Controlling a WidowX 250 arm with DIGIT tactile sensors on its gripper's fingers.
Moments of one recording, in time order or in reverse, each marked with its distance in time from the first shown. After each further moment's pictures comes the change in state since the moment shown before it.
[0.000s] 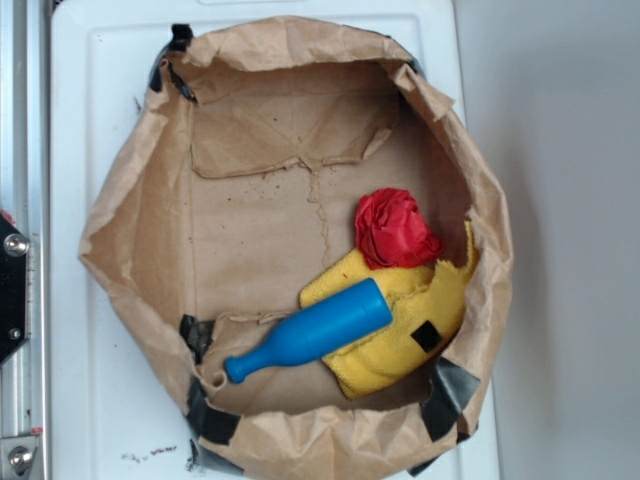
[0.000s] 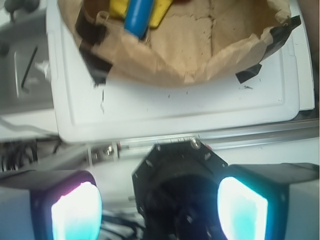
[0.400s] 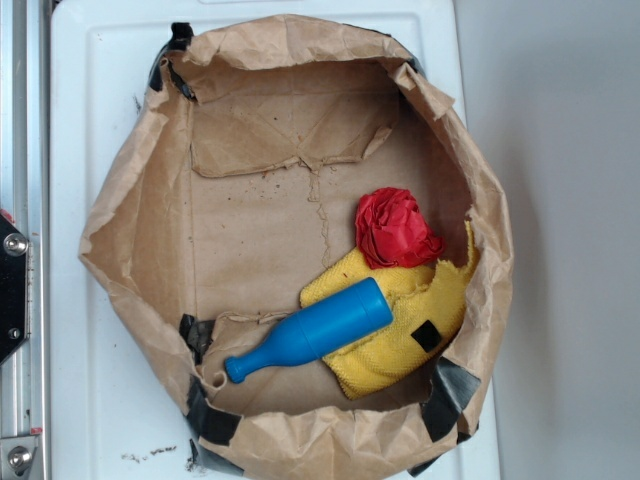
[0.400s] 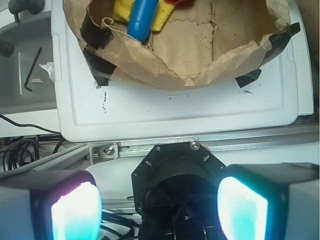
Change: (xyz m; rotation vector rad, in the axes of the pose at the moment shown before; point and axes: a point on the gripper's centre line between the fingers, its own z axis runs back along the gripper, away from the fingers) arm 0.001 0.000 0.004 -0.001 -0.017 -0.006
